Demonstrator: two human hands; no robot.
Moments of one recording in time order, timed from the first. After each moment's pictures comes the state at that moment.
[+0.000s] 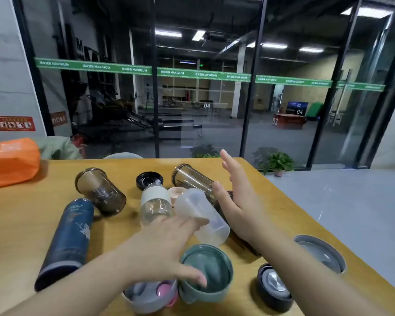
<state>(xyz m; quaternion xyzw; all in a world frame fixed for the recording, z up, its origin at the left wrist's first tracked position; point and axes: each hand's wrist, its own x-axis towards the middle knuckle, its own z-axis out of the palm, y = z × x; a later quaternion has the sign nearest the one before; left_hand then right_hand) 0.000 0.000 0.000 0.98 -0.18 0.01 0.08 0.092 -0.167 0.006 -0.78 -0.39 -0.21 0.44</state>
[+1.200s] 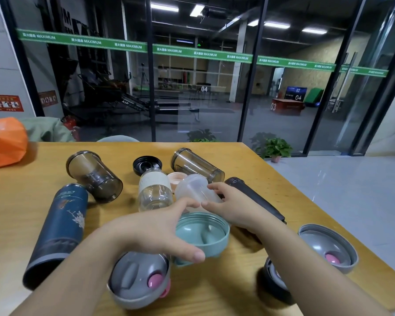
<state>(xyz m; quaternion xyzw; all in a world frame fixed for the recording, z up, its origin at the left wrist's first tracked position) 0.036 0.034 -0.010 0.92 -0.11 -0.15 0.33 0.124 -0.146 -0.016 -0.91 -0.23 0.07 0.33</state>
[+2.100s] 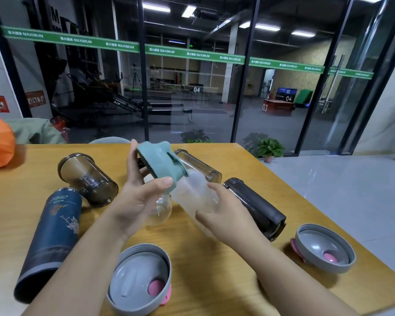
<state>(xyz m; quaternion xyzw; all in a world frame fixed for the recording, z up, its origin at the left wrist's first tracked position) 0.062 0.054 -0.017 0.57 -0.11 0.13 0.80 0.092 -0.133 -0.025 -0.92 -0.18 -0.04 0.36</state>
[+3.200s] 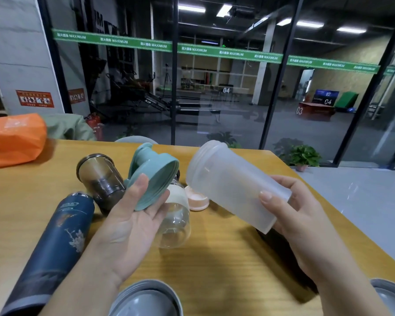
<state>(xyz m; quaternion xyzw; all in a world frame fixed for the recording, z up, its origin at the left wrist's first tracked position) 0.057 0.064 -0.023 0.36 0.00 0.17 0.92 0.134 -0.160 -0.006 -0.71 -0.19 -0.01 0.68</state>
